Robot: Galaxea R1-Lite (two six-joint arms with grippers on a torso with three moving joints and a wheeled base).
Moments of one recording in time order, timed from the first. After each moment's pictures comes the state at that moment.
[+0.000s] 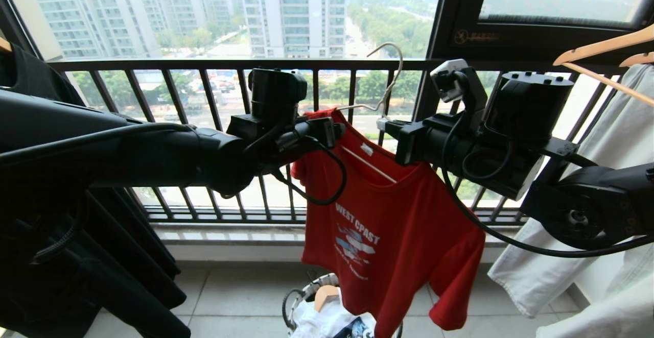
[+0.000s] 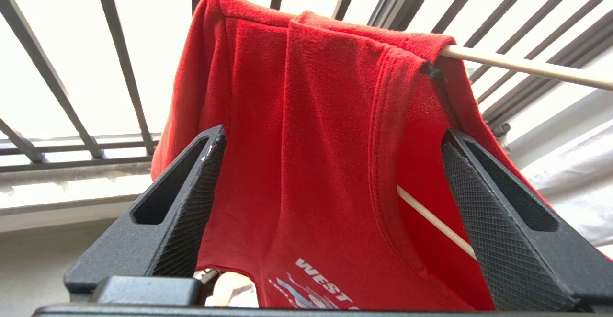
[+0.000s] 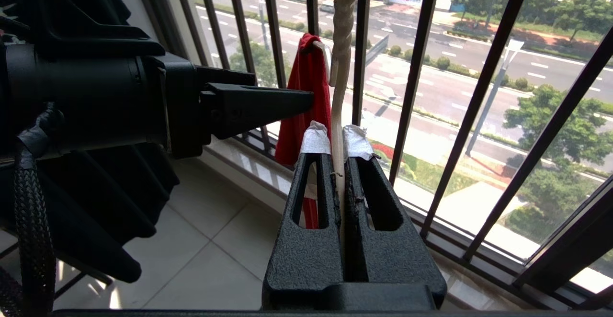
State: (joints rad) left arm -0.60 2.03 -1.56 -0.33 0.20 -0.31; right arm 0.49 1.79 -1.08 -0.76 0.13 0.00
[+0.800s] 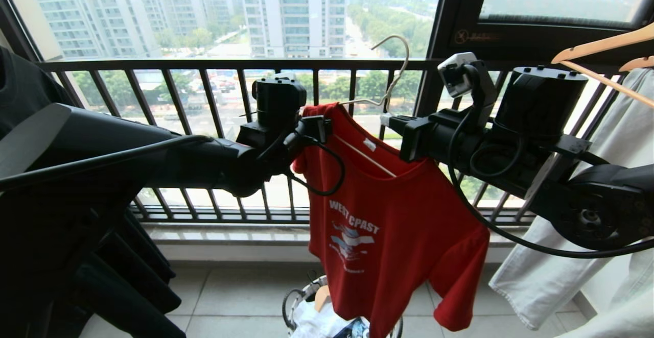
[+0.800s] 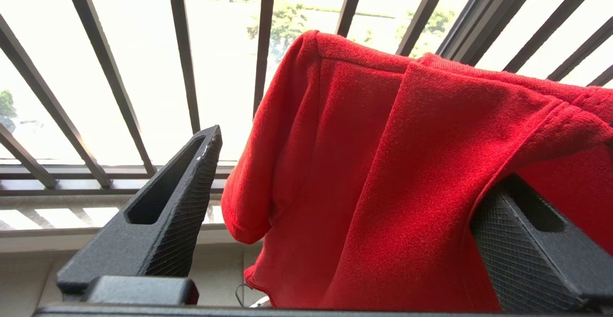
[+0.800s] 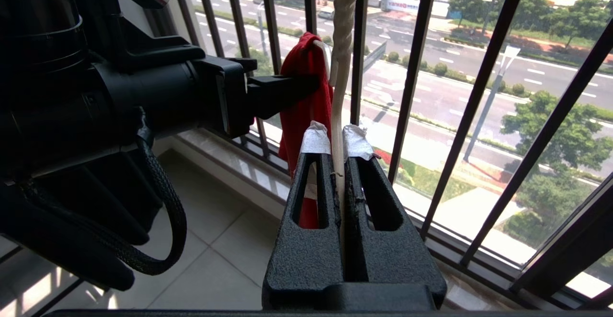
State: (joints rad) left arm -0.57 2.12 -1.61 -0.45 0.34 -0.22; right arm 0.49 1.77 -1.07 -0.76 0.13 0.00
